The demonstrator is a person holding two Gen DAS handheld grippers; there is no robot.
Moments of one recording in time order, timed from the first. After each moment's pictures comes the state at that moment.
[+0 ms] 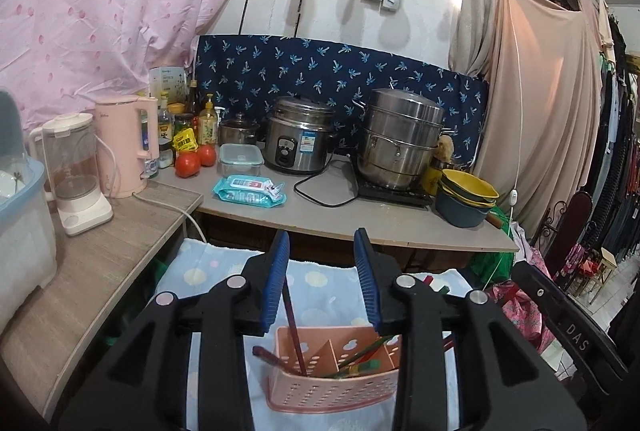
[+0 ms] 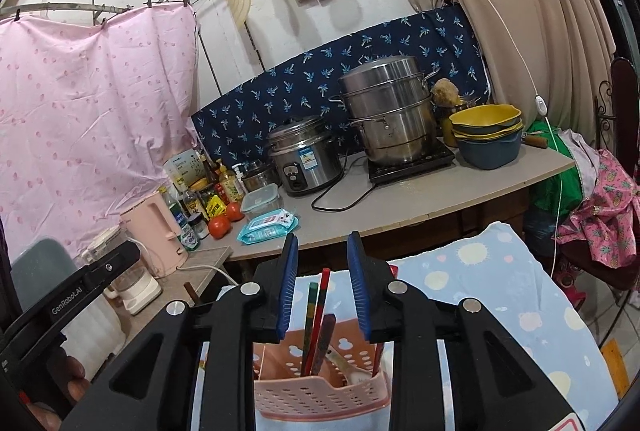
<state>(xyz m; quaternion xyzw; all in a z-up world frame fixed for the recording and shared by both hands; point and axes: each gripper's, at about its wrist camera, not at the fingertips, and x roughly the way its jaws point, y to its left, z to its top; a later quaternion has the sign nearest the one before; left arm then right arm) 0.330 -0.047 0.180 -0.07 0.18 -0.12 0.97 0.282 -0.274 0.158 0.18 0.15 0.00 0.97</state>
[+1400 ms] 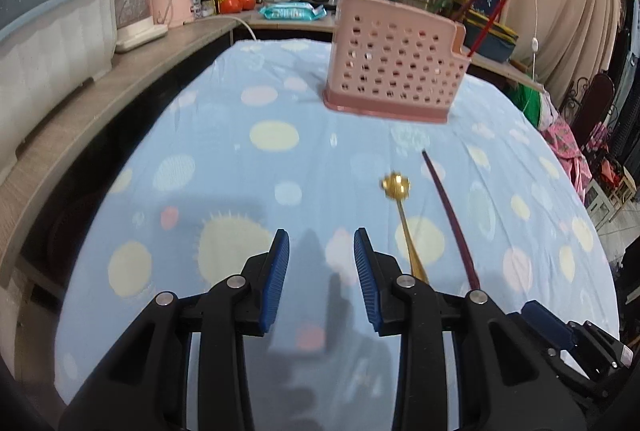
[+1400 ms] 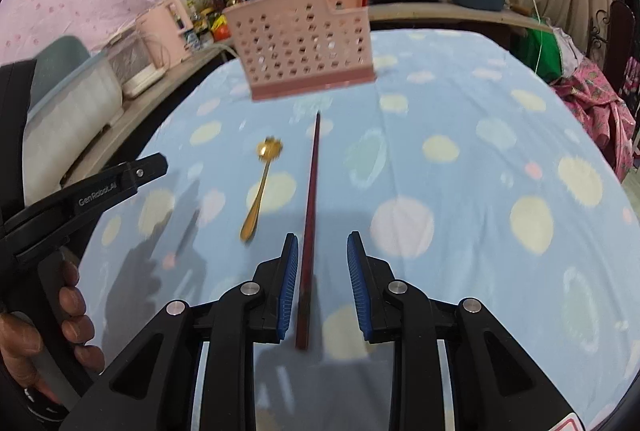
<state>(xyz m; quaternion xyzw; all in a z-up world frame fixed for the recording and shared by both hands) 0.145 -0.010 -0.025 -0.01 0.39 -0.08 0.92 0.068 -0.186 -0.044 0.12 0.39 0.03 0.91</state>
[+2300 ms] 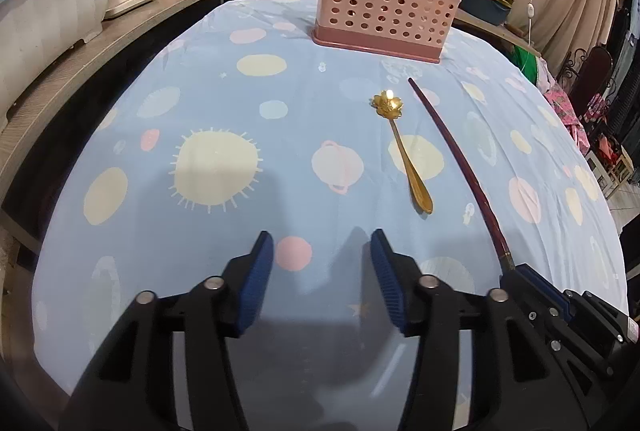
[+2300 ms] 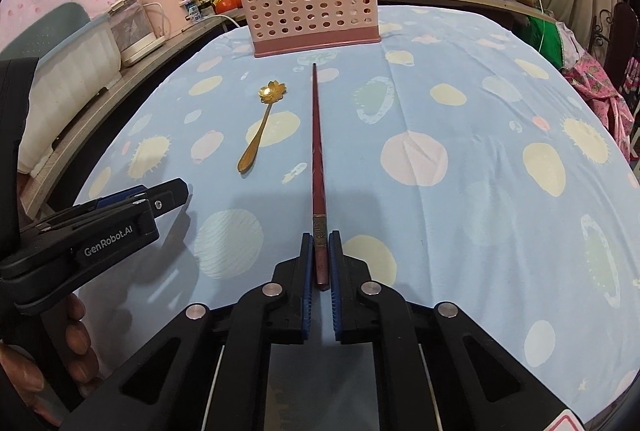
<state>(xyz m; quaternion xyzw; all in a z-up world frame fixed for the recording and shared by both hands) 0.121 -0.017 -0.062 0.00 0.43 -0.09 0.90 0.055 -0.174 -0.069 0.10 0.41 0.02 0.91</state>
